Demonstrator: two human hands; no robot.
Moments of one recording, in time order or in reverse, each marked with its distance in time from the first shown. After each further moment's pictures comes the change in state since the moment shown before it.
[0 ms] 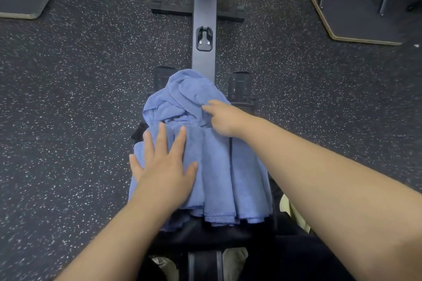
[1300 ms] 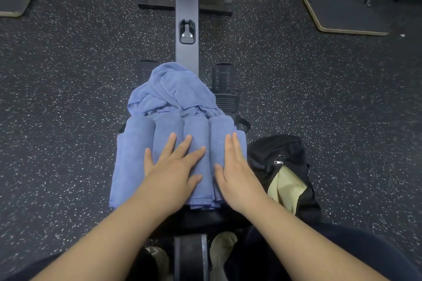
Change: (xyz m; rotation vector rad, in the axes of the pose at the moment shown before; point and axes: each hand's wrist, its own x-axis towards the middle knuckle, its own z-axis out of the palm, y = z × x) left_hand -0.021 0.025 0.018 0.144 -0.166 0.284; right_hand -0.144 0.013 0.091 0.309 0.246 0.176
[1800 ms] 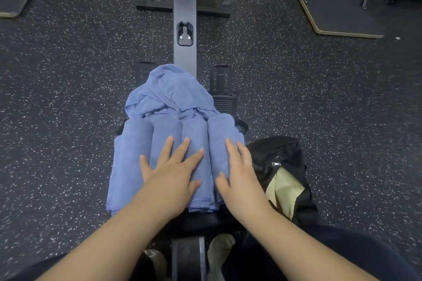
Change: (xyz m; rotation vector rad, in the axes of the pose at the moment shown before) left_hand 0.001 0.005 0.002 0.068 -0.045 -0.034; right_hand -0.018 -0.008 -0.010 0.108 0.059 0.047
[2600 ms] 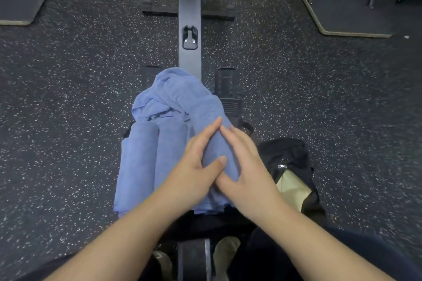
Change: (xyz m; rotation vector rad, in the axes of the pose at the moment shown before) left_hand -0.001 0.021 -0.011 -1.212 0.197 0.299; right_hand -0.007 -0.027 -0.027 0.345 0.072 -0.263
